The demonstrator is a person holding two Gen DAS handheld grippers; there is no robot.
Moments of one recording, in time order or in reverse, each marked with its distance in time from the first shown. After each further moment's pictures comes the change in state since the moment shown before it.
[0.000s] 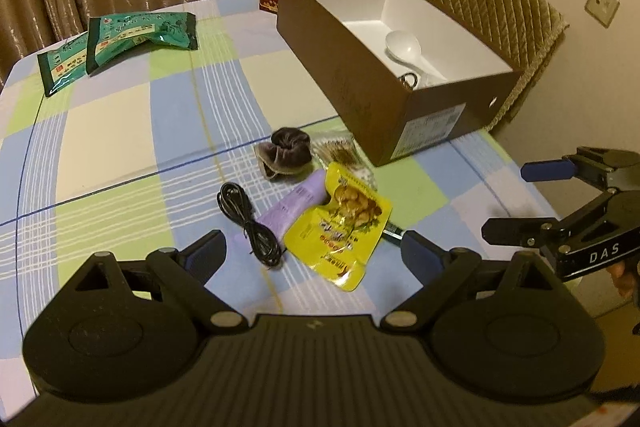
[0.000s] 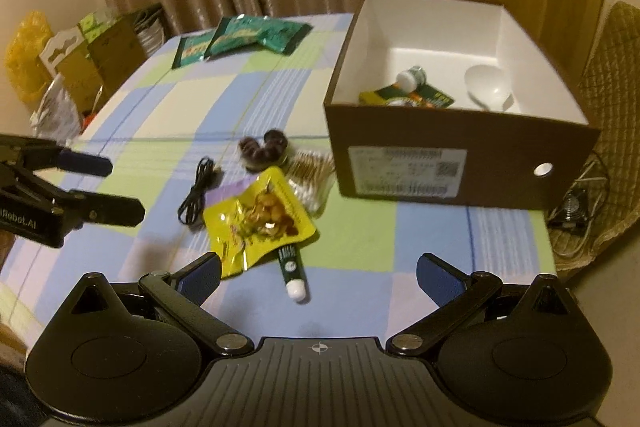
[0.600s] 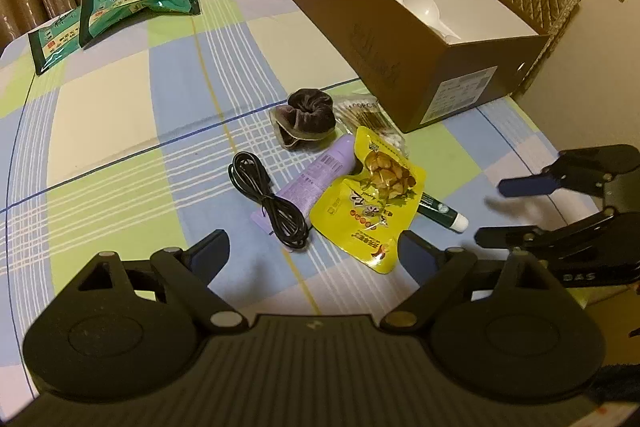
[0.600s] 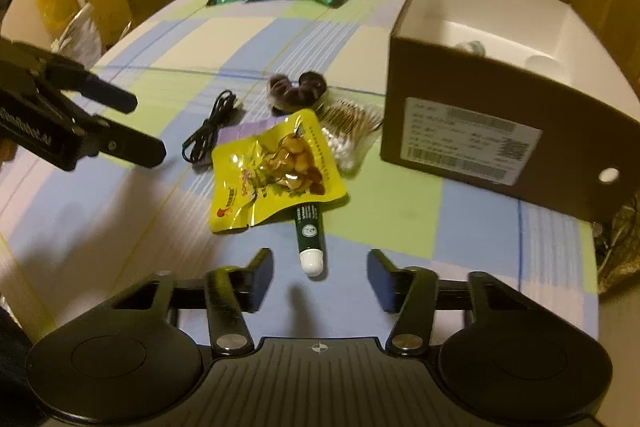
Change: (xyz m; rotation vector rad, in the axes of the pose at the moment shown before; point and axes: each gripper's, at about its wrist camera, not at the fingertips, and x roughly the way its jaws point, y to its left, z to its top) left arm 0.037 0.021 -0.007 0.012 0.082 0.008; right arm 0.054 0.015 -0.022 -0.174 0.082 0.032
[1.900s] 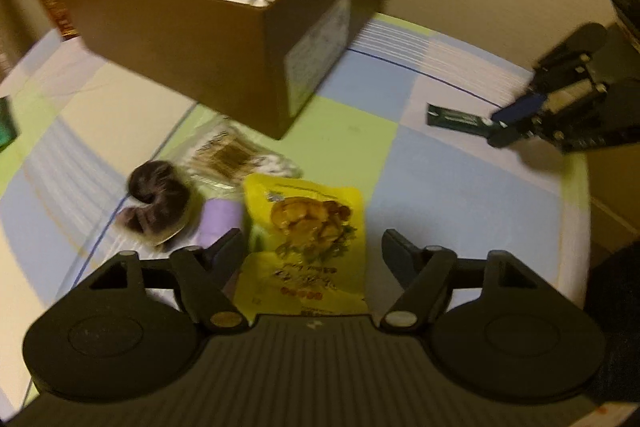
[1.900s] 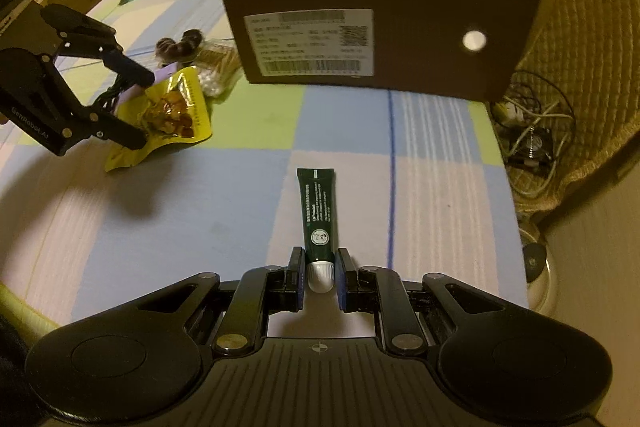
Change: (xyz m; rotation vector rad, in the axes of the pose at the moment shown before) left arm 0.082 -0.056 0.036 0.604 0.079 -0.267; right arm -0.032 -0.068 -0.066 0.202 0.050 -0.132
